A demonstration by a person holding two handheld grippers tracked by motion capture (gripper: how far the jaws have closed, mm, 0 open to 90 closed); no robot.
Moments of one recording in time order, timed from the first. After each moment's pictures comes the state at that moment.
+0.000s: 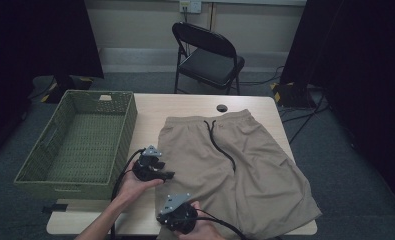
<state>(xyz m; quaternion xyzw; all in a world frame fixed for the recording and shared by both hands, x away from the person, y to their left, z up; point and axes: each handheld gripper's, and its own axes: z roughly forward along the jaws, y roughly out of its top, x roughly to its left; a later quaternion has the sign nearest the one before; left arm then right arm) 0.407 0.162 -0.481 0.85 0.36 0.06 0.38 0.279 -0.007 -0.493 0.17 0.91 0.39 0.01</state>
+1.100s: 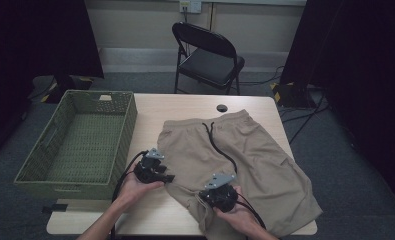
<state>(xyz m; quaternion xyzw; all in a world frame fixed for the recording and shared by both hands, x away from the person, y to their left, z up) 0.404 0.159 -0.482 0.86 0.36 0.06 0.36 0.328 -0.114 -0.490 0.27 0.89 0.35 0.10</state>
